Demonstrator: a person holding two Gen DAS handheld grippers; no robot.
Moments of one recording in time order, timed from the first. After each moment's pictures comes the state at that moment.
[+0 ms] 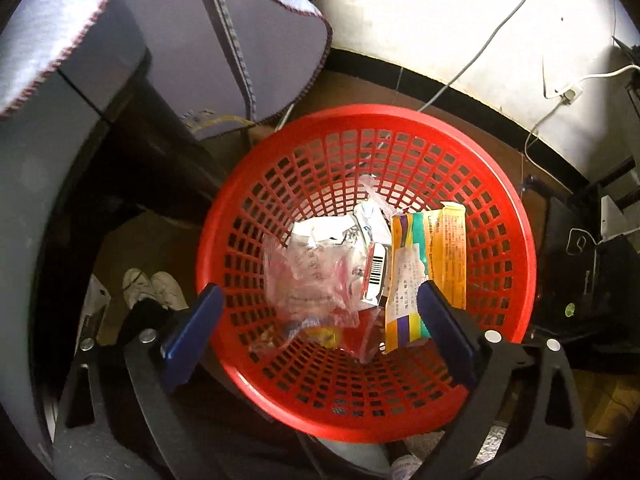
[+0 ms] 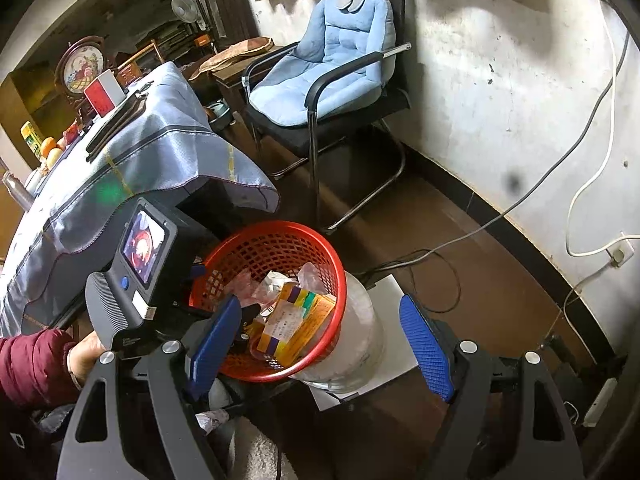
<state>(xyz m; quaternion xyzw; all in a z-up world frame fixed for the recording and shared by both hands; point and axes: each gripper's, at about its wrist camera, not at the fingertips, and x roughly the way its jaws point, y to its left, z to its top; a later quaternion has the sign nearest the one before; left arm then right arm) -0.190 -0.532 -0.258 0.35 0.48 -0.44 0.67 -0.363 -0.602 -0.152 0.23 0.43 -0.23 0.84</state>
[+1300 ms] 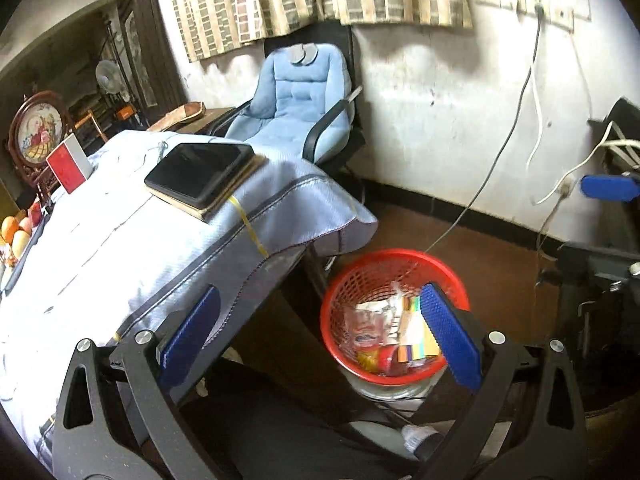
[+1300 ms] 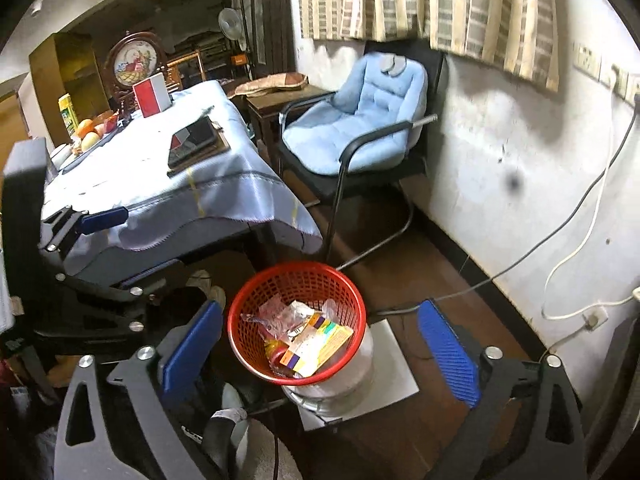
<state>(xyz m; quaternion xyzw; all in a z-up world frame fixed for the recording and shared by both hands) -0.235 -0.417 -0.067 0.26 0.30 -0.44 0.81 -0.373 -0.537 -0.059 0.12 0.38 -0.22 0.89</state>
